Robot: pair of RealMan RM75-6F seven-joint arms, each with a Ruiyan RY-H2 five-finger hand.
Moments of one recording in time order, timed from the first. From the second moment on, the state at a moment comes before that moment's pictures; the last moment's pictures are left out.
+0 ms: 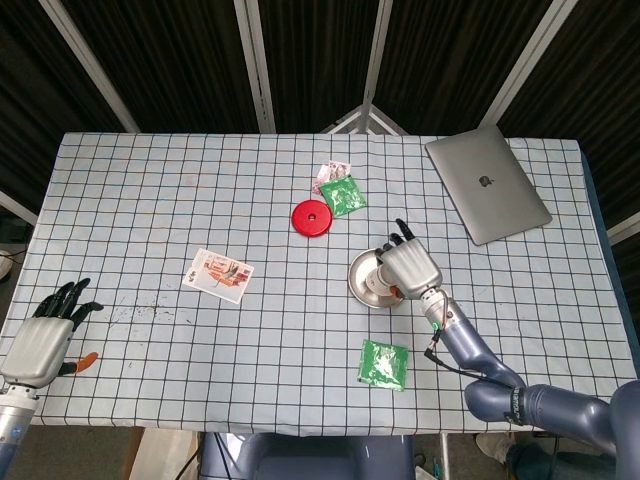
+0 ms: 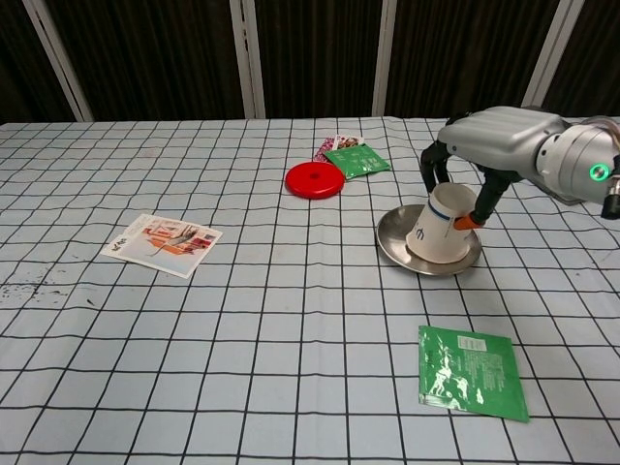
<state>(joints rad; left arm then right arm) -0.17 -1.11 0.01 -1.68 1.46 1.33 0.19 0.82 -1.48 0.14 -1.42 -1.10 0.92 -0.51</state>
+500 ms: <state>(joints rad) -0.17 -1.11 0.01 -1.68 1.47 1.33 0.17 0.84 -1.49 0.14 -1.47 -1.10 0.91 -0.54</state>
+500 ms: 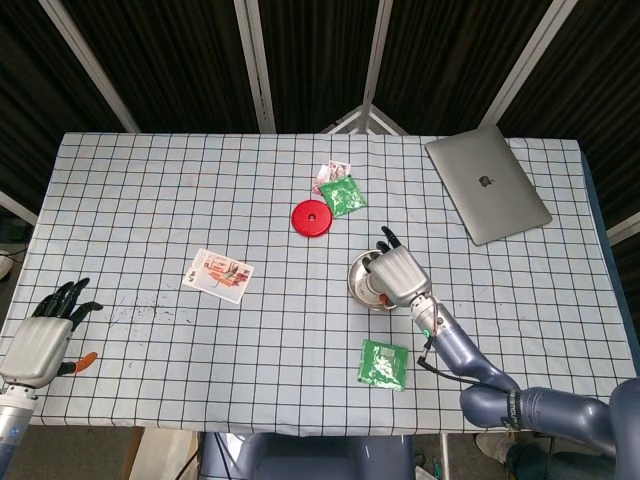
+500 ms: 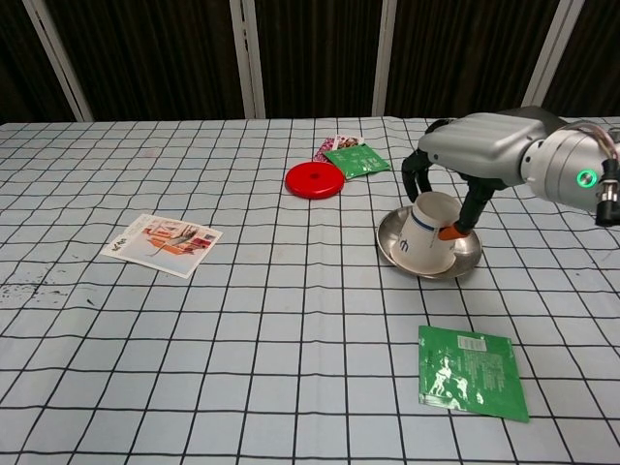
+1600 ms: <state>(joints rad) -0.18 -1.11 0.00 -1.68 1.44 1.32 0.20 0.85 -1.67 0.18 -1.10 -1.24 0.95 -0.30</state>
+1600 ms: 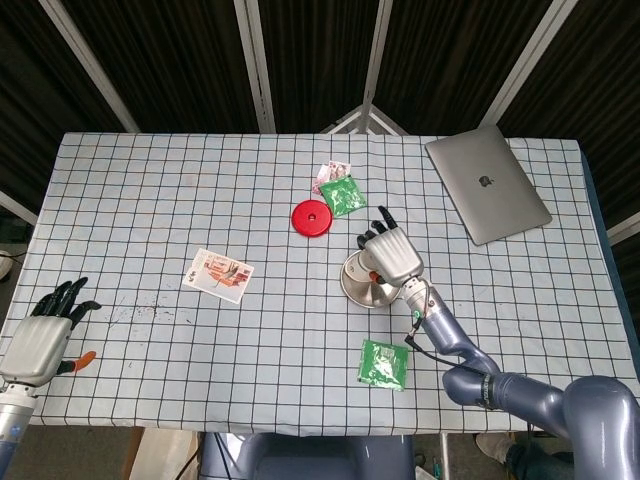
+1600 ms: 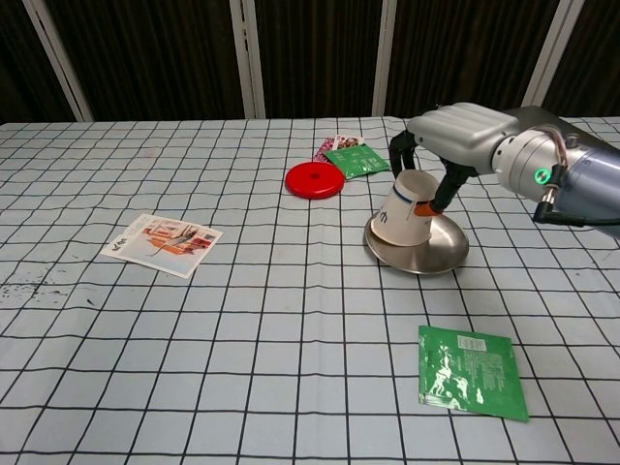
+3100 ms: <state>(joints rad) -0.17 -1.11 0.01 -1.69 1.45 1.32 0.19 0.81 -1.51 0.14 -1.39 -1.28 0.93 -0.40</state>
